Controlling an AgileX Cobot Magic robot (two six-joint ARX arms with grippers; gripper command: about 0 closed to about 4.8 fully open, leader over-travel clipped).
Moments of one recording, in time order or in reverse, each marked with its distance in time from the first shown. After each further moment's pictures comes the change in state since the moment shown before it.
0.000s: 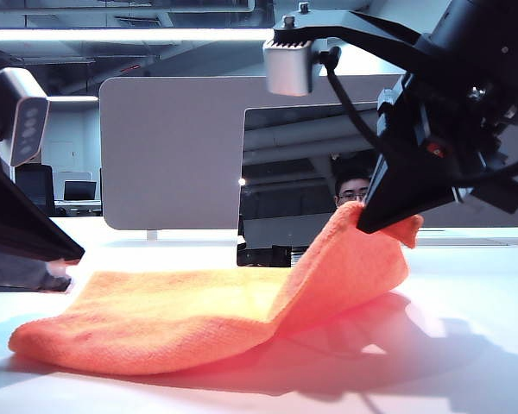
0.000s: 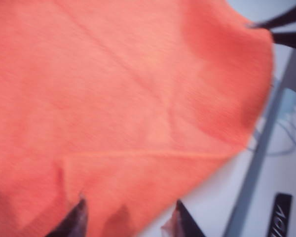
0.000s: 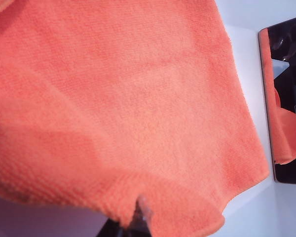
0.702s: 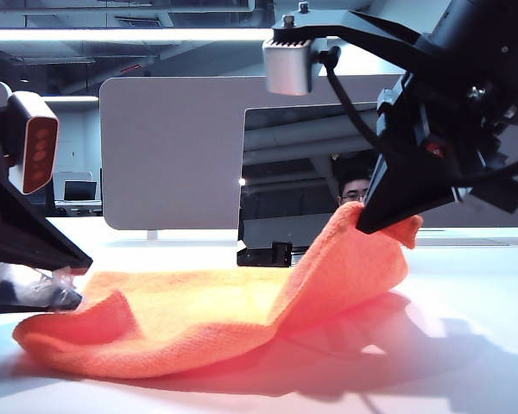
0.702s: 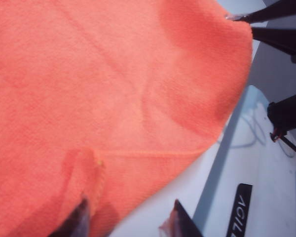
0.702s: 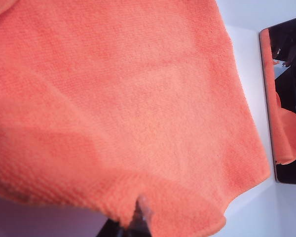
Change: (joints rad) left arm 0.000 0.118 0.000 0.046 0.129 -0.057; right arm 0.000 0.000 0.000 0.000 -0.003 0.003
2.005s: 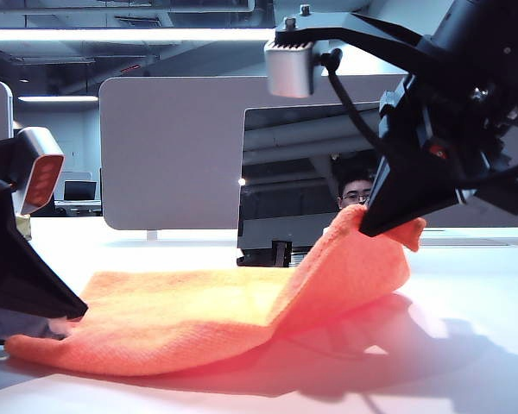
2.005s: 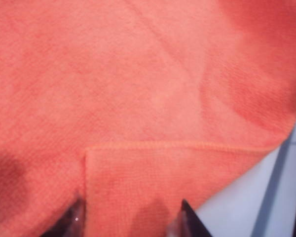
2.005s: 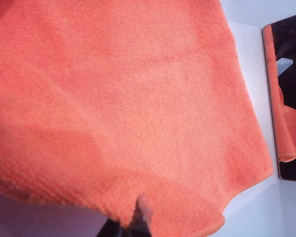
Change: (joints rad) left arm 0.000 0.071 0.000 0.019 -0.151 0.091; right arm 0.000 0.000 0.000 -0.011 0.000 0.008
